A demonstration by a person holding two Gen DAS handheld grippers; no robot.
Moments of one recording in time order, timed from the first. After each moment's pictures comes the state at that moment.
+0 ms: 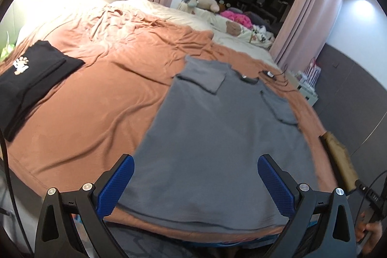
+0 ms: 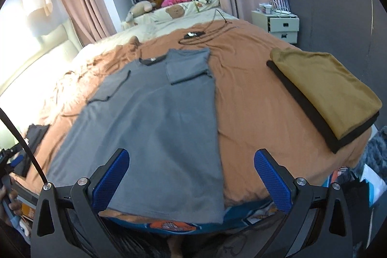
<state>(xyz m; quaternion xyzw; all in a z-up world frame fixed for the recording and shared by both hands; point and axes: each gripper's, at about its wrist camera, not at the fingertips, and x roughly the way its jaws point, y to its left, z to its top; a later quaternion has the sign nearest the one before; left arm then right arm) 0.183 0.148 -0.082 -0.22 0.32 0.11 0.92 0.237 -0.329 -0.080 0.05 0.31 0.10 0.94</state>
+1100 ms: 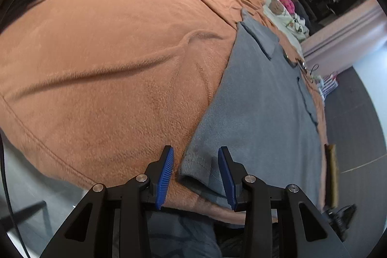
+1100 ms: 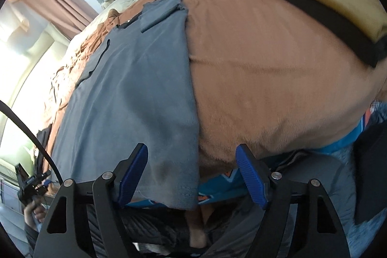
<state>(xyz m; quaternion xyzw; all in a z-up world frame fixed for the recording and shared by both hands) 0.164 0.247 -0.200 -0.40 0.41 0.10 0.81 0.282 -0.386 -0.154 0.18 0.43 0.13 0.87</state>
